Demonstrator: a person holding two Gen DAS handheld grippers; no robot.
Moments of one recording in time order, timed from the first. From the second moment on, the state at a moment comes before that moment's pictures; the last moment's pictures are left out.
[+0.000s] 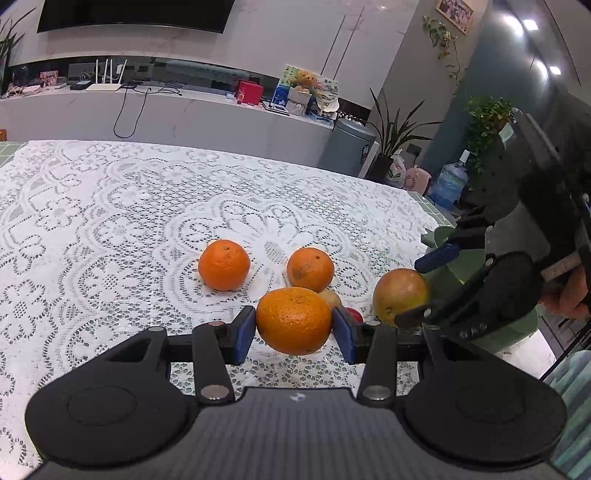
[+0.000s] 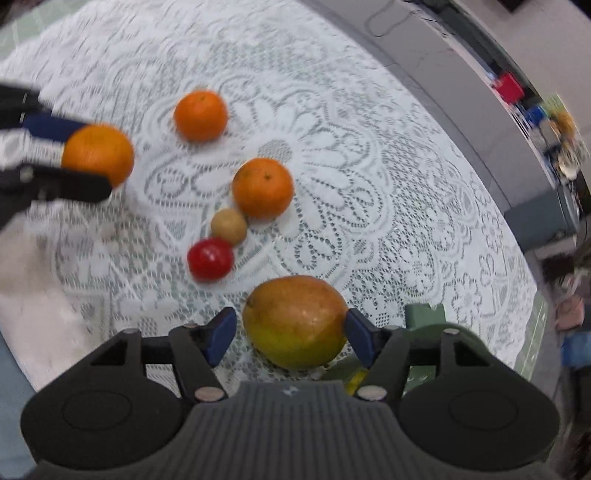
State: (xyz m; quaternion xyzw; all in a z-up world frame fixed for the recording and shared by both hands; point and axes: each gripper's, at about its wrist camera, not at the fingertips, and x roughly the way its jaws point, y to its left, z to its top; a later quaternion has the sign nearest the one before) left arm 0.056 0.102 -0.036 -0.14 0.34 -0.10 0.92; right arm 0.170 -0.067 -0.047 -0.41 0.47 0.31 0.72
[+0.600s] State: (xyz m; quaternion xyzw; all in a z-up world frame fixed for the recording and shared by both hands) left arm 0.065 0.105 -0.041 -0.14 0.35 -0.10 0.92; right arm 0.182 -0.050 -0.082 -0.52 0.42 0.28 0.69
